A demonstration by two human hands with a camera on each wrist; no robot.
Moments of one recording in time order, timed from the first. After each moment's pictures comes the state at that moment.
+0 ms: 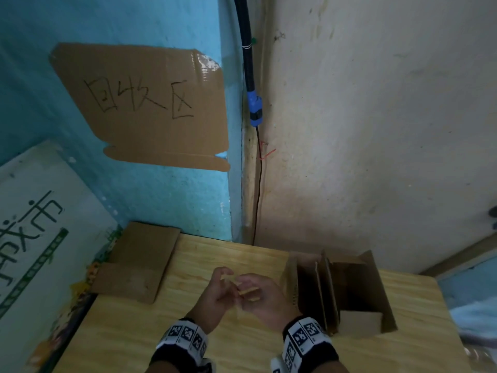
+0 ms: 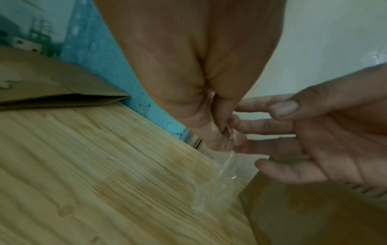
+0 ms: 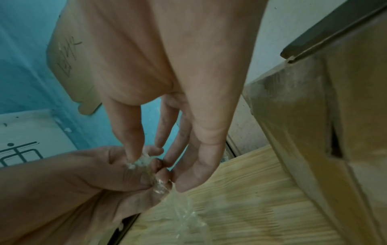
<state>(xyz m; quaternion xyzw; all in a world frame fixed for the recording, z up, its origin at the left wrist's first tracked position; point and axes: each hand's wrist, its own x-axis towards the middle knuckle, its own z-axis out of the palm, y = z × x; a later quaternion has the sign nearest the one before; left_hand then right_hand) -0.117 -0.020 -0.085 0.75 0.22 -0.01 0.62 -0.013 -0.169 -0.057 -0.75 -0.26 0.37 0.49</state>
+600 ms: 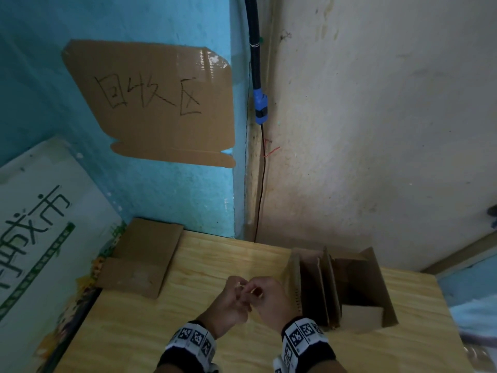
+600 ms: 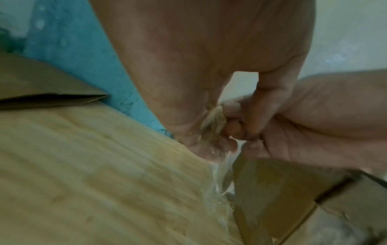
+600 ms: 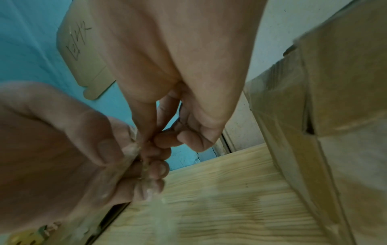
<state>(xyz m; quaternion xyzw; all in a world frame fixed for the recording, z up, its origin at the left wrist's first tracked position) -0.120 -0.045 -0.085 0.67 0.22 -0.09 0.70 -0.022 -0.171 -0.060 -0.80 -0.30 0.30 0.43</state>
